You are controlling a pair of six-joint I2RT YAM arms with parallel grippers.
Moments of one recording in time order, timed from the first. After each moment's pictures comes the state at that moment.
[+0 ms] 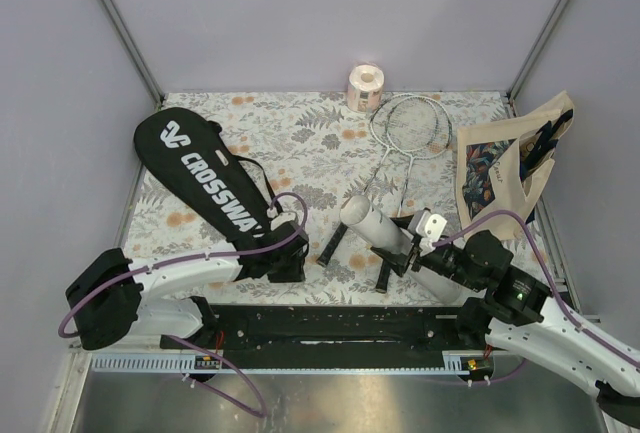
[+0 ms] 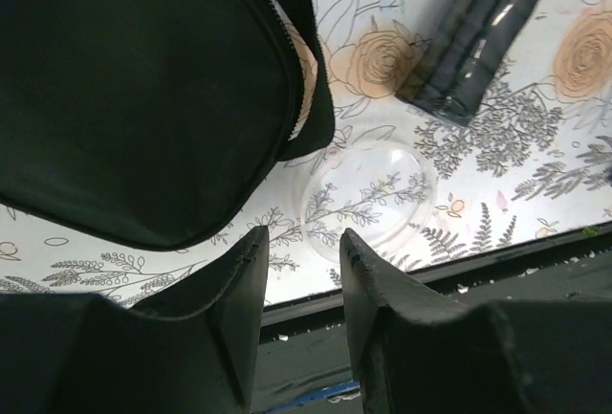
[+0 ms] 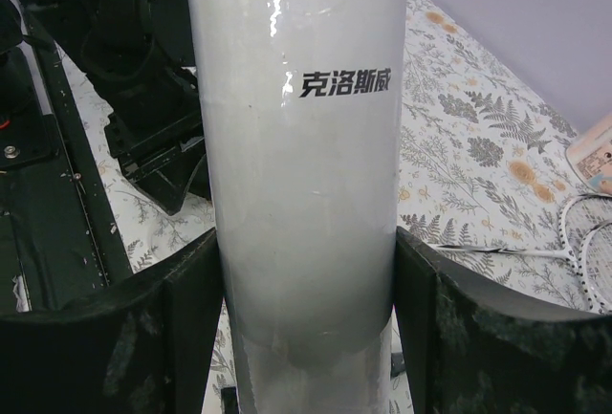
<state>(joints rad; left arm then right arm) -0.99 1.21 0.63 -0.54 -0.12 -0.95 0.96 0.43 0.54 -0.19 -0.06 -0.18</state>
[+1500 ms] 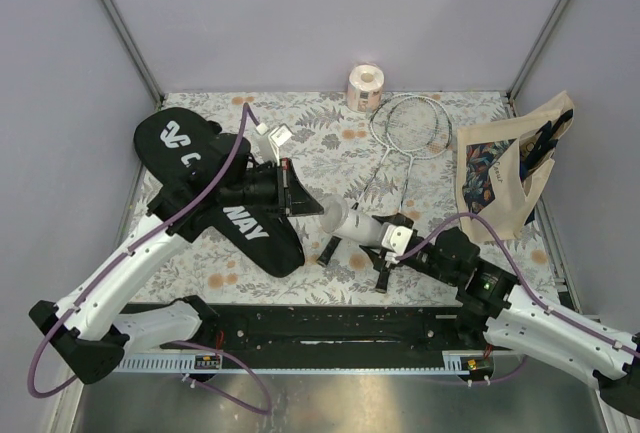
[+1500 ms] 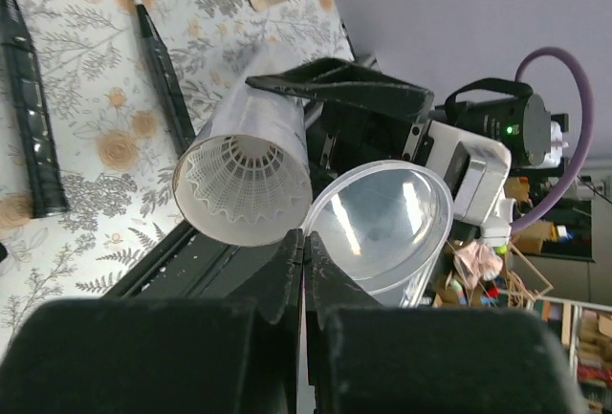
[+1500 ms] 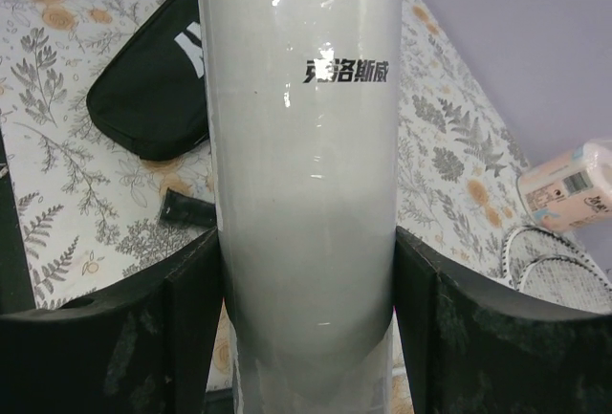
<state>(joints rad) -0.68 1.06 1.23 -0.64 0.50 -0.75 0.96 0.58 0.42 0.02 -0.07 -0.45</state>
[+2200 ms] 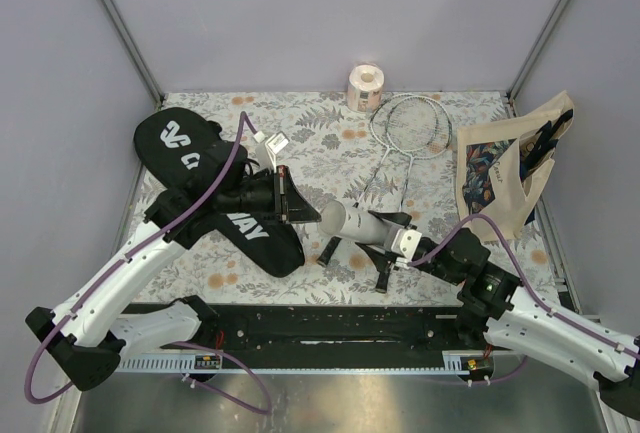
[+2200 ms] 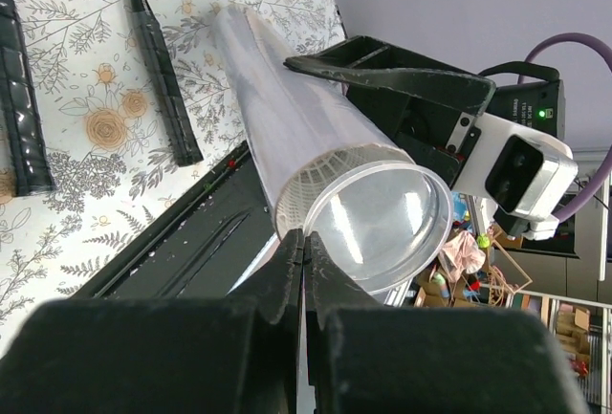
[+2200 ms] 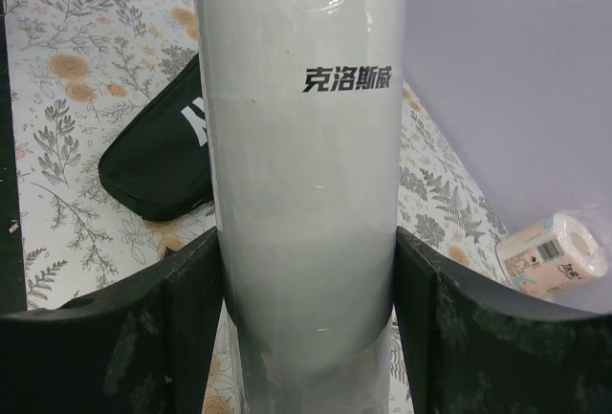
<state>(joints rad) -0.68 1.02 1.17 -0.63 0.55 -0.79 0.96 0.56 0.42 0.16 -0.14 -0.48</state>
